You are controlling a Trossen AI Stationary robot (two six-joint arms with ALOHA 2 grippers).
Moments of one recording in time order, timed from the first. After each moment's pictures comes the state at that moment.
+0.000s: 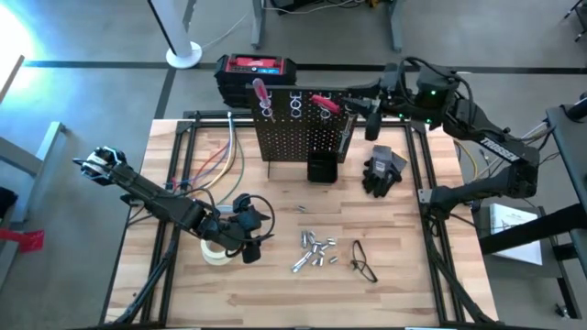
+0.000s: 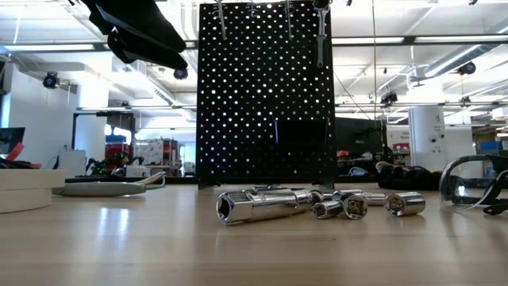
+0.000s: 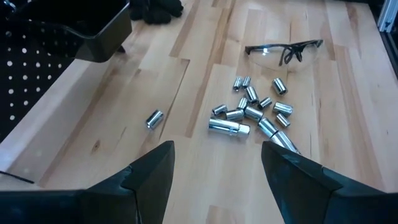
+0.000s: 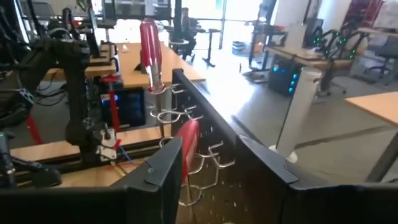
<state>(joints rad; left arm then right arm) -0.47 1.35 0.88 -0.28 -0.54 -0.49 -0.40 1.21 1.53 -0.45 -0.05 -0.09</state>
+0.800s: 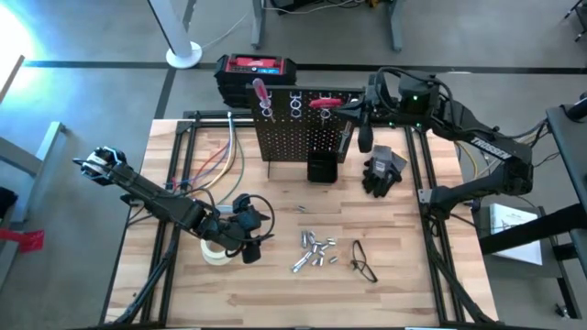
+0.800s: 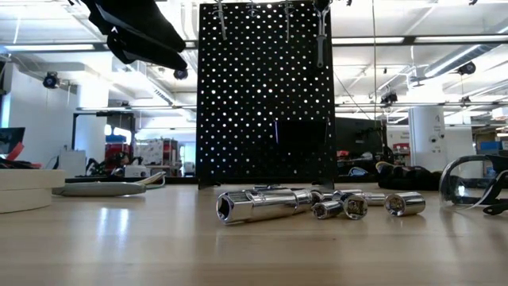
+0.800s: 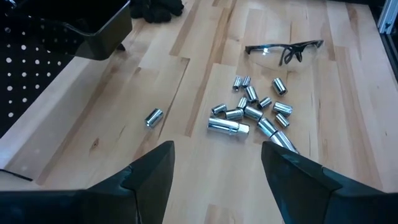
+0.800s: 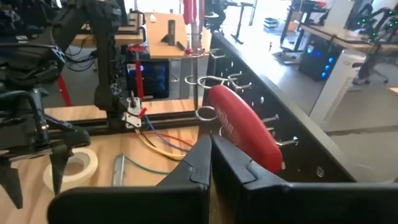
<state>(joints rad) -0.47 1.35 0.88 -0.28 -0.54 -0.50 -0.37 1.26 1.52 -0.51 -0.13 -0.13</state>
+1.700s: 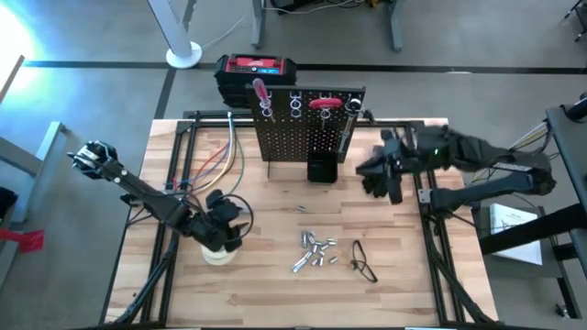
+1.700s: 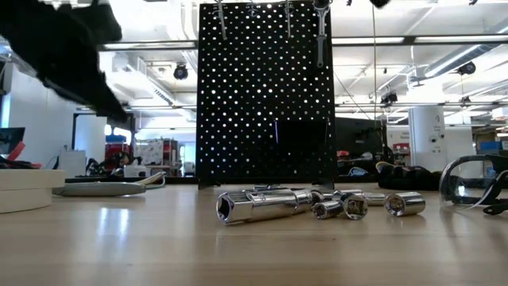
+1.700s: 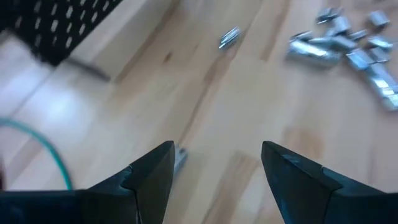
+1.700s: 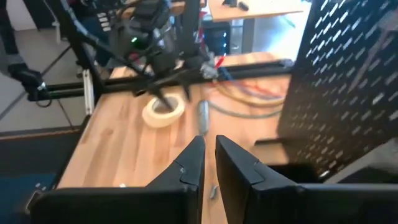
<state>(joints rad) -0.54 1.17 0.63 -0.51 -0.66 -0.80 -0.04 0.93 1.13 -0.57 -0.07 0.08</state>
